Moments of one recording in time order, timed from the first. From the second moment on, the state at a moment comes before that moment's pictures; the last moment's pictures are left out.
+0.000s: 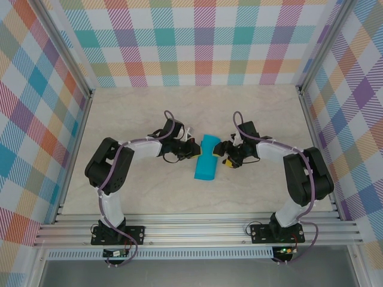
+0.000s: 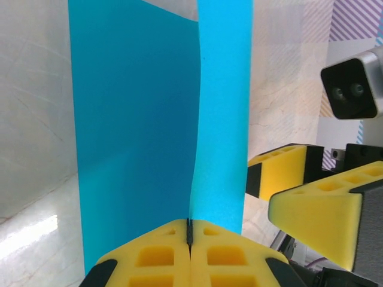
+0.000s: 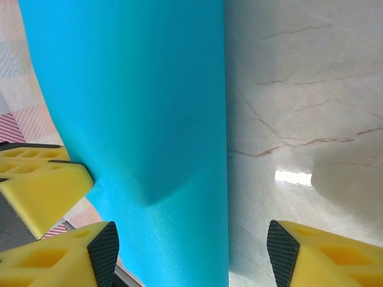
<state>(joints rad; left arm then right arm) -0.53 1.90 1.10 -0.08 0.67 -0.75 0.34 1.66 0.89 -0.32 -0.61 0.81</state>
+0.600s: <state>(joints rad) -0.53 1.92 1.11 -0.09 0.67 -0.74 0.35 1.75 0.91 -0.31 -0.60 0.82</state>
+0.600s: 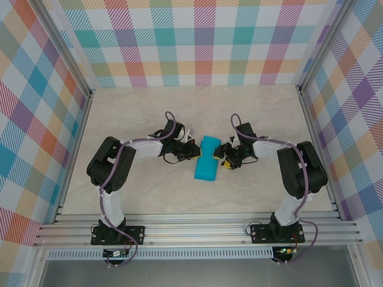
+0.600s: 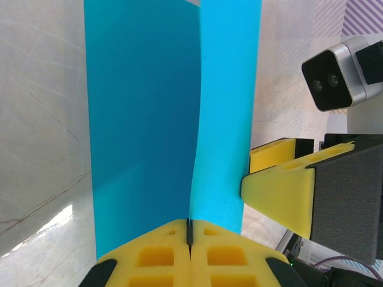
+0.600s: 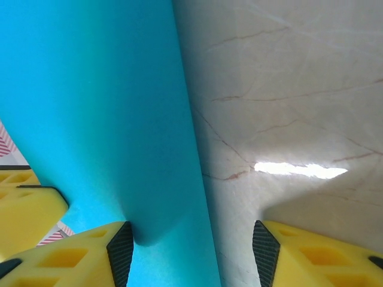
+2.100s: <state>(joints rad) -0.53 1.62 1.05 -0.36 0.21 -0.73 0.47 1.93 1.26 -0.74 -0.34 0.76</state>
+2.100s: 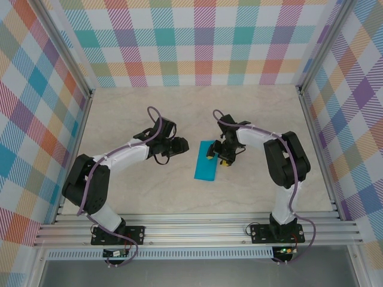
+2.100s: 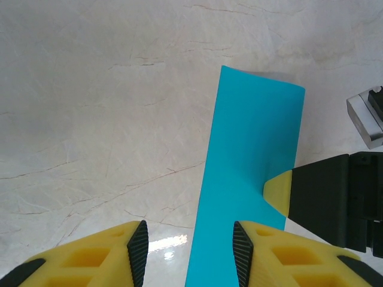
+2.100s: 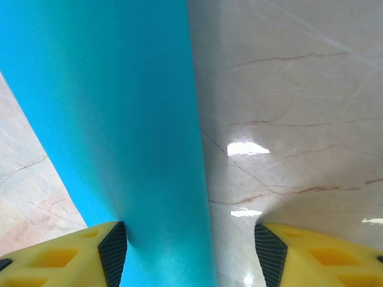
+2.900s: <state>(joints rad) -0.53 1.62 1.02 -0.36 0.22 -0.74 0.47 1.94 1.27 -0.75 -0.32 0.77</state>
